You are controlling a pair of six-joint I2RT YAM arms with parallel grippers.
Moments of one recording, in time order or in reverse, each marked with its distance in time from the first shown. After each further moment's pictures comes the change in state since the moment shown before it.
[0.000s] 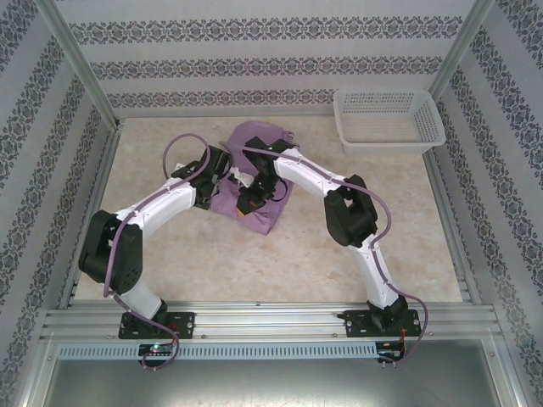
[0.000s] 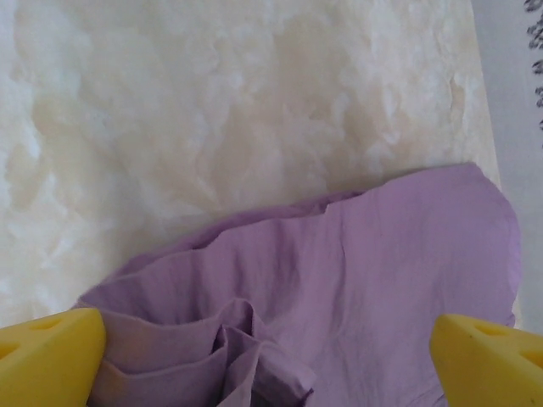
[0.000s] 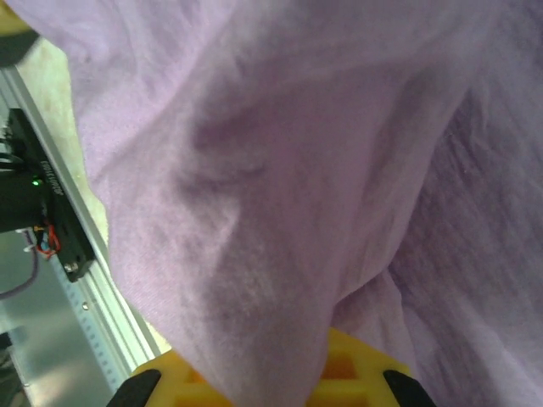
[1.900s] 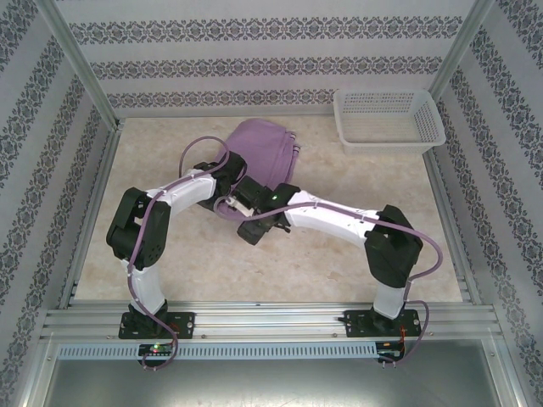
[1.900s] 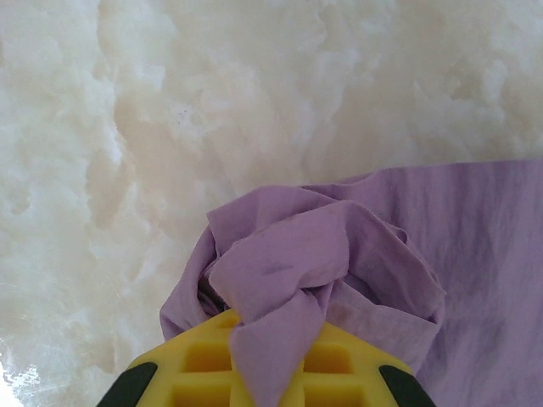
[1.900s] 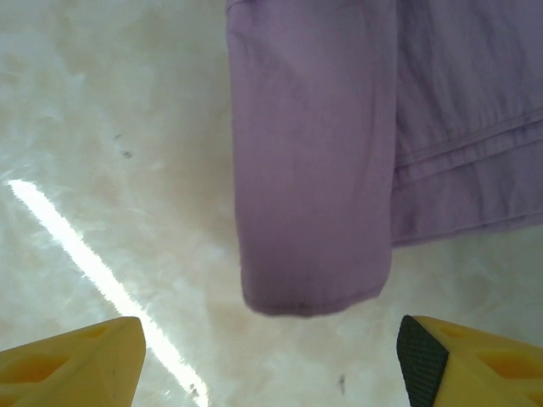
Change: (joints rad) left arm -0.020 0.233 0.134 -0.206 -0.076 -0.004; right arm 0.296 -0.475 -0.582 0.384 0.835 0.025
